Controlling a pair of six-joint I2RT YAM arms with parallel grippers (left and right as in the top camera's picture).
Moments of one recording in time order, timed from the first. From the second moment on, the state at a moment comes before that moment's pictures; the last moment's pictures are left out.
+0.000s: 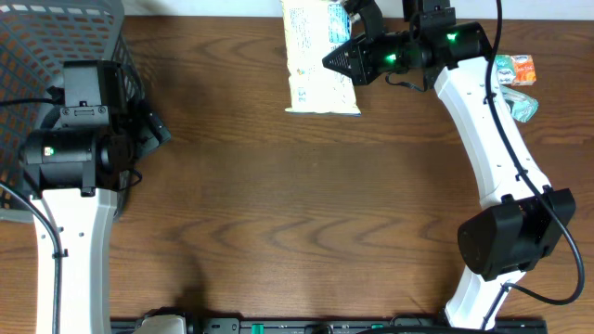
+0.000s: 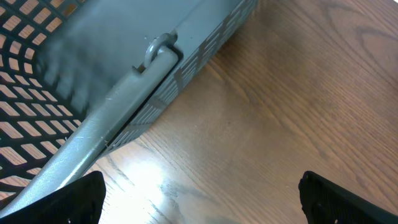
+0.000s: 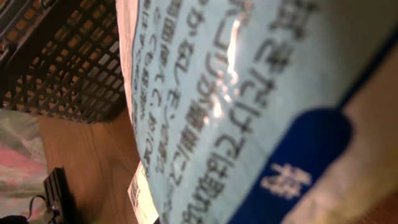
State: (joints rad) left arm 0.04 1.32 1.54 -1.29 -0.27 -0.54; right arm 0.25 1.97 1.99 -0.90 -0.77 -0.11
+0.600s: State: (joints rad) left arm 0.04 1.32 1.54 -1.29 -0.27 -0.54; right arm 0.25 1.97 1.99 -0.90 -0.73 -0.11
